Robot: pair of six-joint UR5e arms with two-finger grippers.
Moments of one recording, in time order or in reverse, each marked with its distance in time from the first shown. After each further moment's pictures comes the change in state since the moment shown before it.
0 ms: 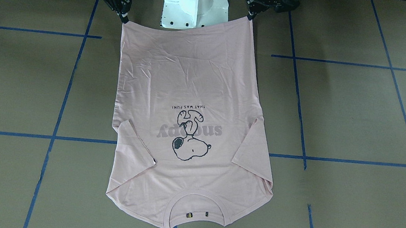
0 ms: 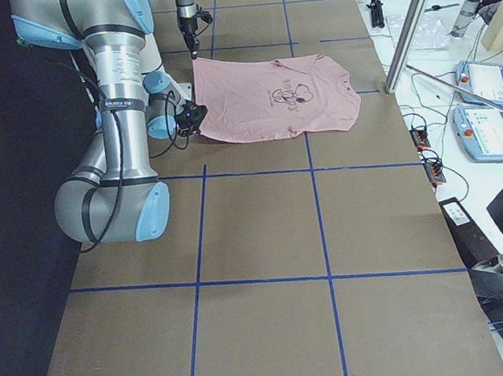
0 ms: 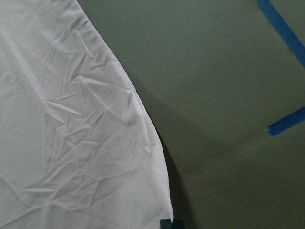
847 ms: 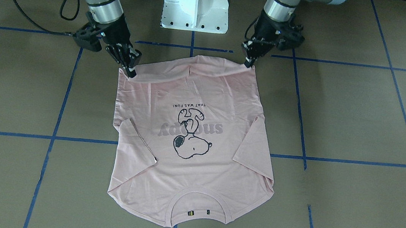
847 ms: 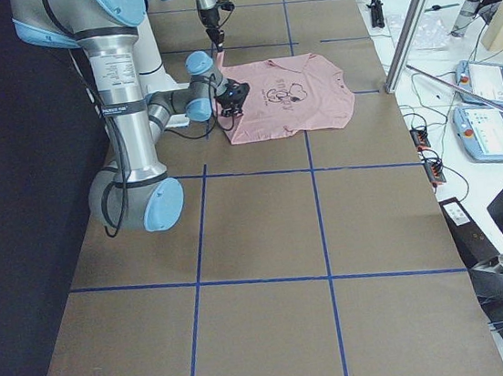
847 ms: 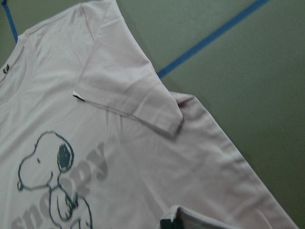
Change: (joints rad) left arm -0.424 -0.287 0.304 0.053 -0.009 0.238; right arm 0.557 0.545 -0.372 -0.189 0.323 -0.334
